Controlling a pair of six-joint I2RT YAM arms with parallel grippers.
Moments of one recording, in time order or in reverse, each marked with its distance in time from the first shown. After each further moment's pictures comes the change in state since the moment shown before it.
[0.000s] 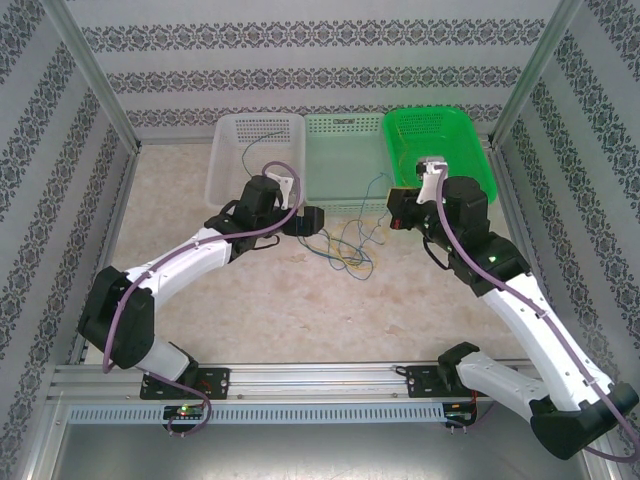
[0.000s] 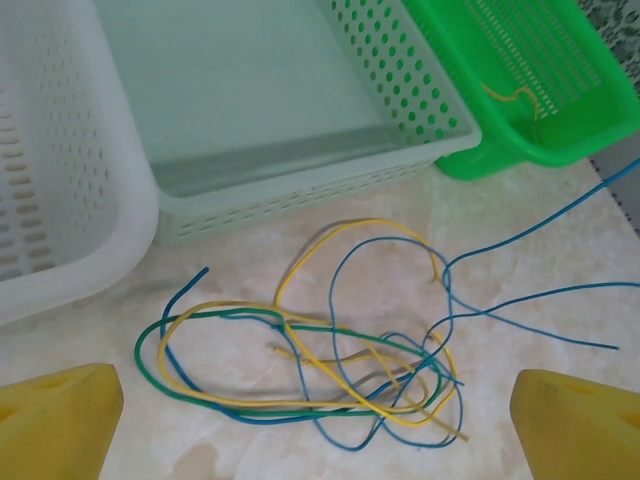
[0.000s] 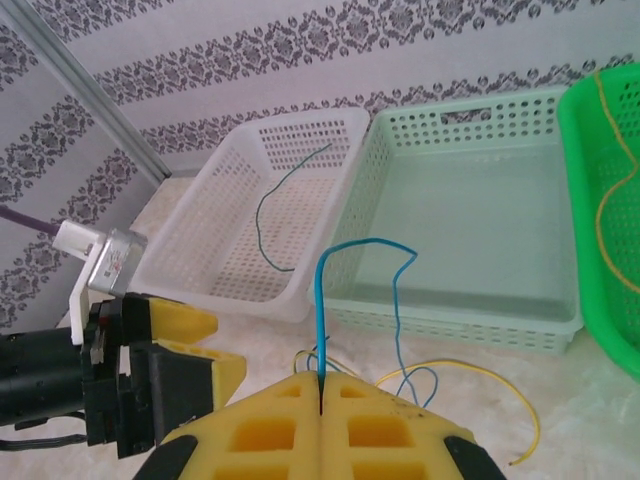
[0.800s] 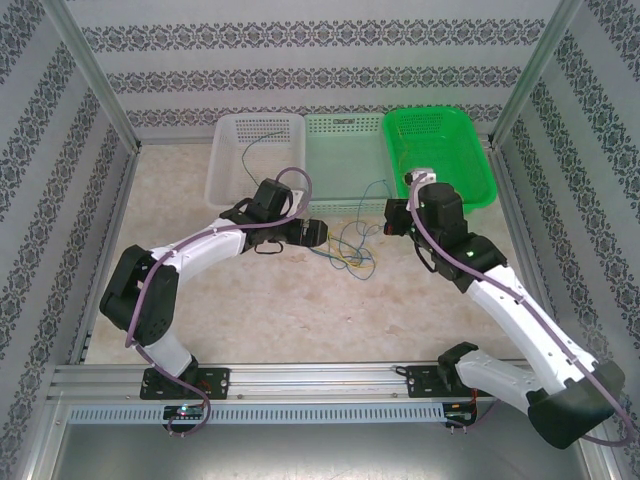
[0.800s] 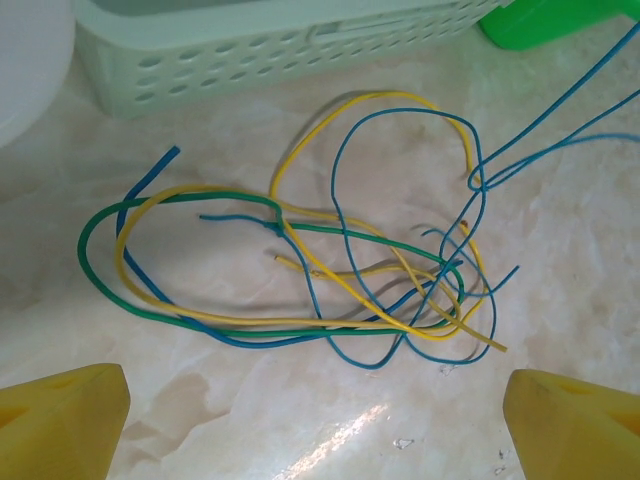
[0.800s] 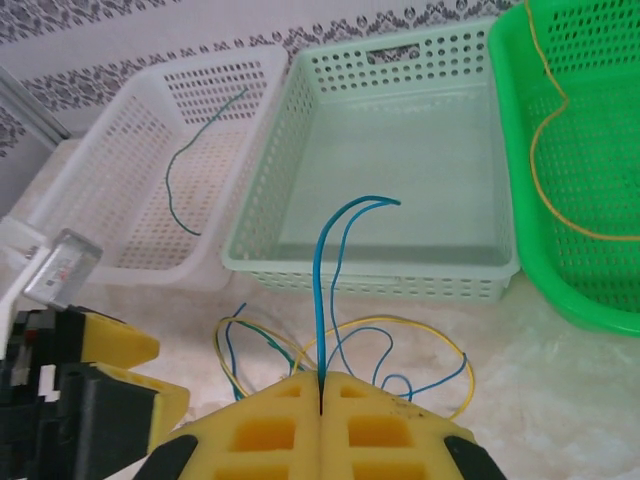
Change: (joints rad) left arm 0.012 0.155 0.063 -0.141 0.126 0.035; right arm 0.016 0.045 -0.097 0.030 0.134 -0.010
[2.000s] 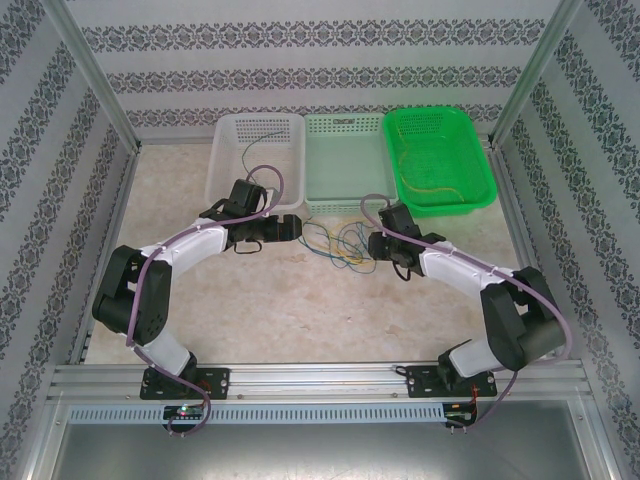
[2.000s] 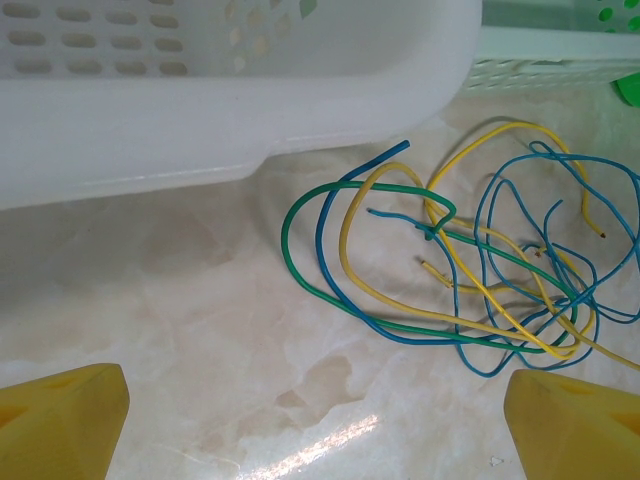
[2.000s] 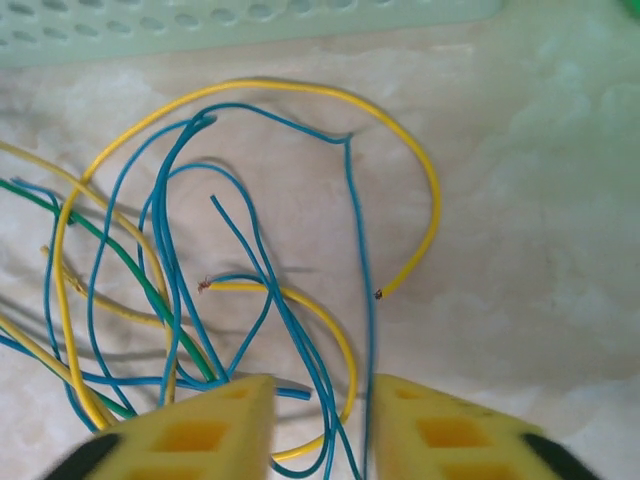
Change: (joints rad) left arm 0.159 -0.021 -0.089 0.002 0.009 -0.044; right arm -0.036 0.447 -0.217 0.202 -0.006 0.071
